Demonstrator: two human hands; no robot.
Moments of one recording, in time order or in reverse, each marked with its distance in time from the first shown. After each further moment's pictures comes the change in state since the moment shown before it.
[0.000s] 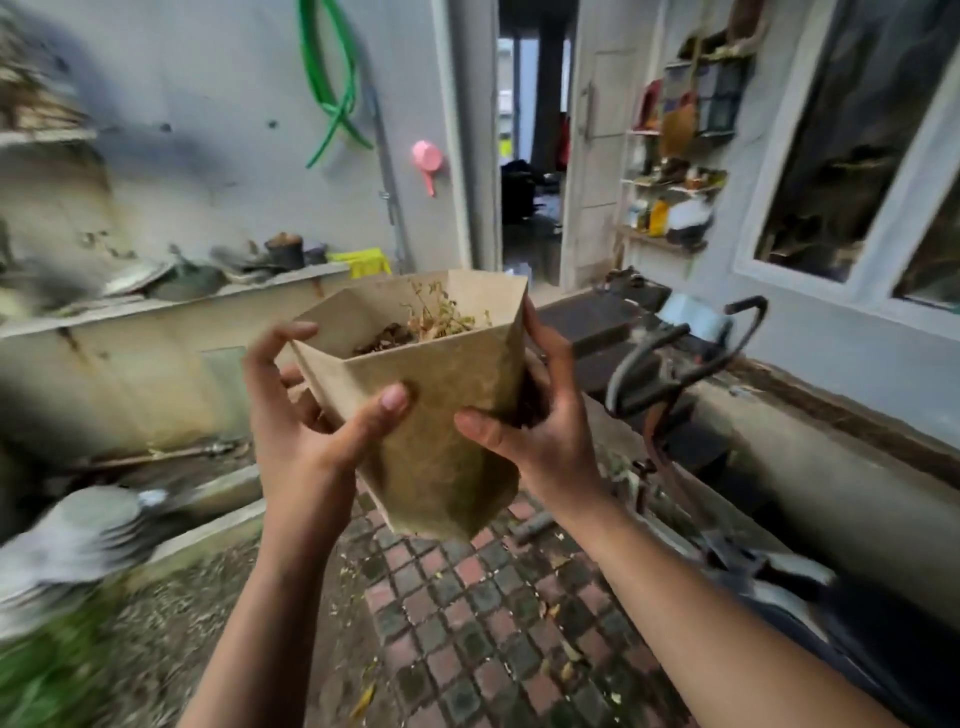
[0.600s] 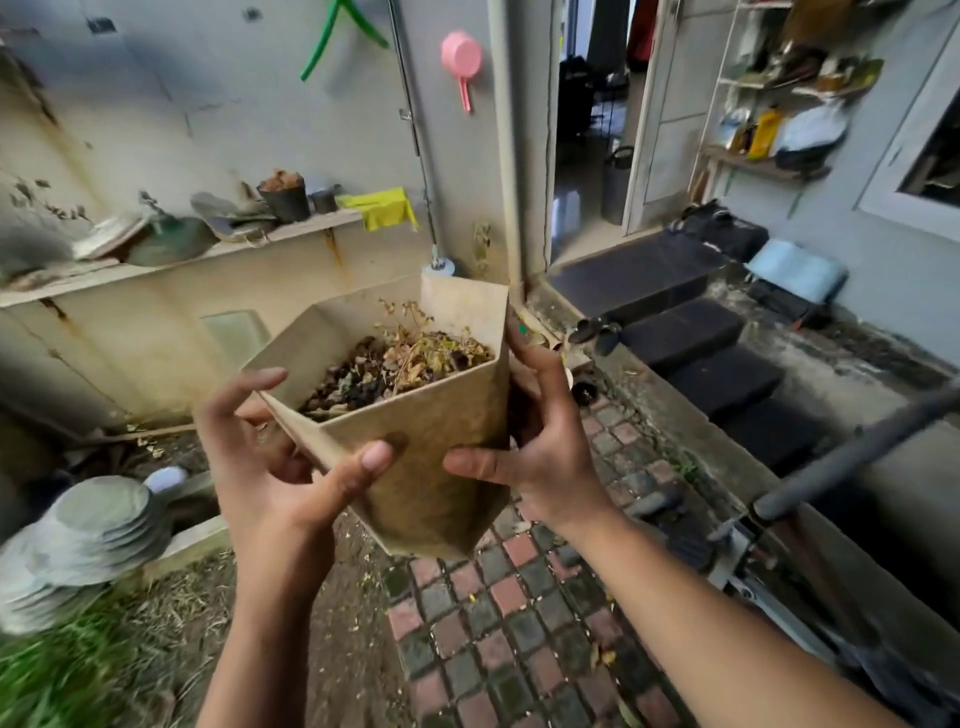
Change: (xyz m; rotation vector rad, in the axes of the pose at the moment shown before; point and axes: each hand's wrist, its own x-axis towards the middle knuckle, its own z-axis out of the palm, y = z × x) left_hand 0.204 -0.265 0.012 0.052 -0.010 -0.002; right_hand 0.249 0.260 -0.024 0.122 -0.079 0.194
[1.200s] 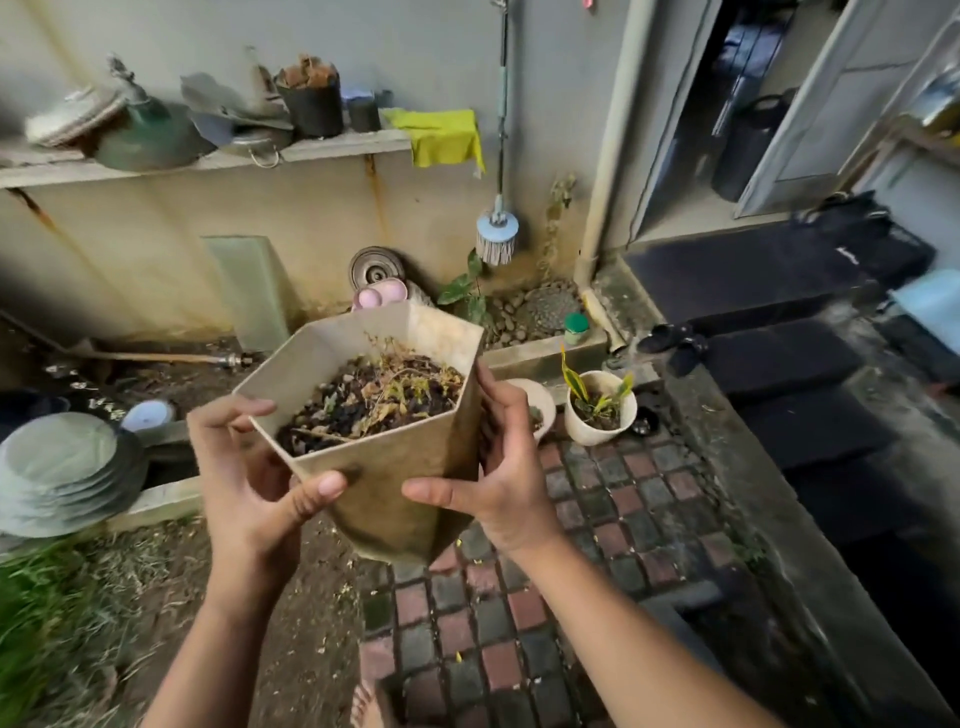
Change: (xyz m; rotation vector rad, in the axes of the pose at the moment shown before) left_hand 0.195 -0.303 -0.046 0.026 0.119 -0.230; right_hand 0.273 0.271 -0.017 0.005 -0.132 0.208
